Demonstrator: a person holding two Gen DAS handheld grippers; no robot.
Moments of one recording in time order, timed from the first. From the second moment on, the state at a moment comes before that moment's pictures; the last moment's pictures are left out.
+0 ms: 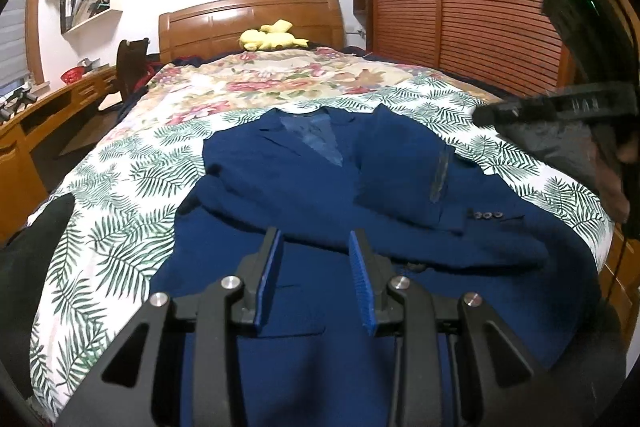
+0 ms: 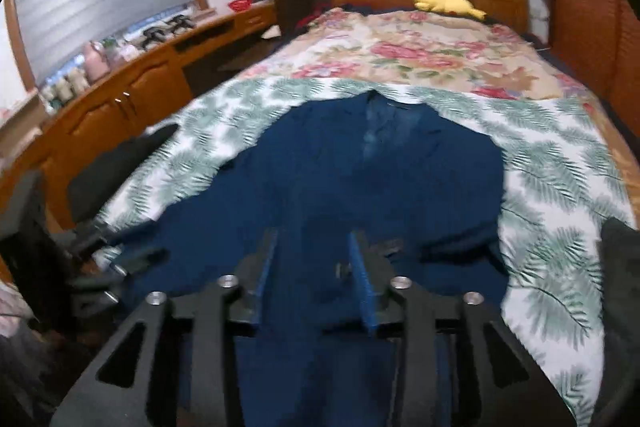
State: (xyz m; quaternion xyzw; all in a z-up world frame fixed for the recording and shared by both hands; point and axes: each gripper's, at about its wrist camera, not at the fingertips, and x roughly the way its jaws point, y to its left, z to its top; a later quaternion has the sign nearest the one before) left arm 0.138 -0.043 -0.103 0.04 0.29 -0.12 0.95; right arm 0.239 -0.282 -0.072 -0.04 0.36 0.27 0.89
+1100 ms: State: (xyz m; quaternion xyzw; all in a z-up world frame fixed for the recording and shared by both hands) left arm 0.236 -0.132 -0.129 0.13 0.35 -0.17 0.91; right arm 0.244 -0.350 -0.203 -0.05 0.41 0.16 0.90
